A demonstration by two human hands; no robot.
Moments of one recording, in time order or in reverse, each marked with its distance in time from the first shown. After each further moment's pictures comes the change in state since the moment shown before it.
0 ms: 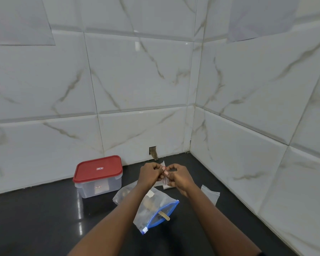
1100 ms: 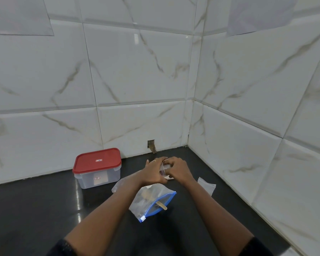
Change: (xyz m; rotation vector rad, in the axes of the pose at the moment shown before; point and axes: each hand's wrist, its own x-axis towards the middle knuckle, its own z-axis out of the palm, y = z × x) left_hand -0.013 0.001 -0.006 0.552 -0.442 0.223; right_hand -0.010 -0.006 -0.004 -0.780 0.064 -0.313
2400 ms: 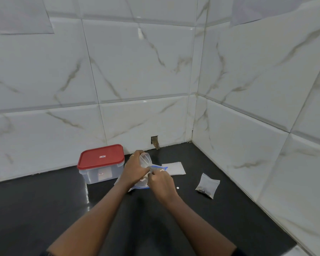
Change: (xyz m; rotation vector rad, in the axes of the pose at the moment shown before) left_hand -0.030 -0.032 -0.009 -0.180 0.509 -0.185; right_hand -0.029 -0.022 0.068 -0.357 -0.054 -0.158
